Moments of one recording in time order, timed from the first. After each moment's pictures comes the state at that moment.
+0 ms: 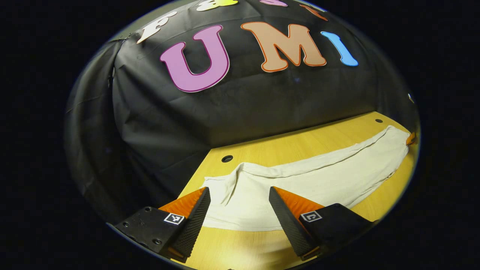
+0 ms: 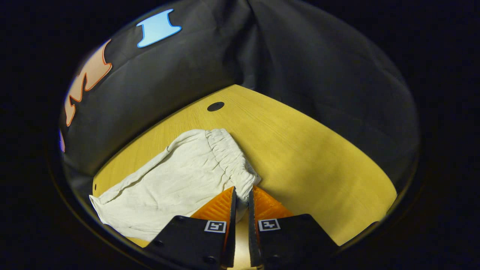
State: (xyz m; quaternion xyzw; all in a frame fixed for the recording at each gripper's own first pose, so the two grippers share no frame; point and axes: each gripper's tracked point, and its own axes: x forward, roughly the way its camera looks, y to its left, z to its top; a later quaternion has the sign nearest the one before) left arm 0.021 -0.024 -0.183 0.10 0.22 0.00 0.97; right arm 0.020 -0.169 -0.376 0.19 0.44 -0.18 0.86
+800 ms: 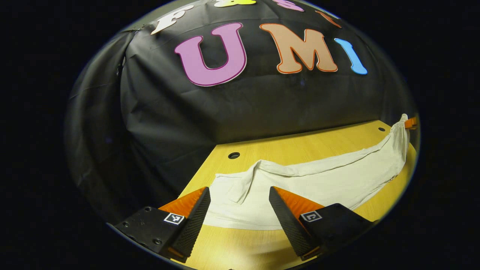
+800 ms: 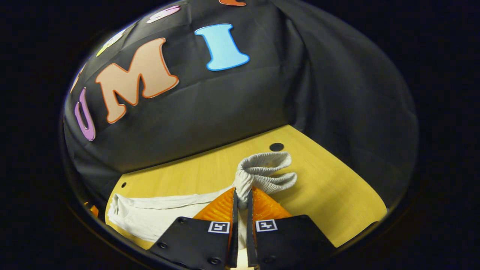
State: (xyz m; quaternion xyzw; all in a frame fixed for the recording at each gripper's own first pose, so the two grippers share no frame) left arm 0.012 0.021 -0.185 0.06 0.23 0.02 0.97; right arm 0.039 -0.164 -0.332 0.19 0.33 -0.04 0.93
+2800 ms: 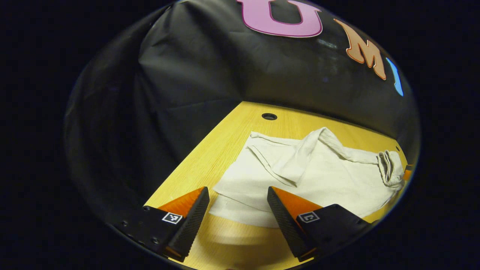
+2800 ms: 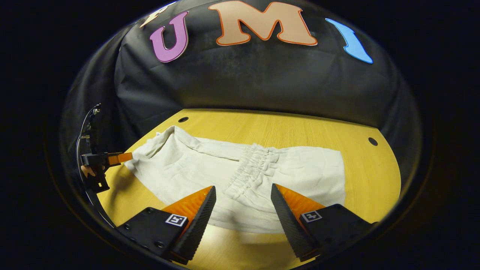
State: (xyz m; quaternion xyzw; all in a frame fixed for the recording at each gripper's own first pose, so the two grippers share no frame) left arm 0.033 0.141 -0.313 -0.08 0.34 0.05 0.93; right arm 0.039 -0.195 -0.320 0.04 0.40 0.20 0.89
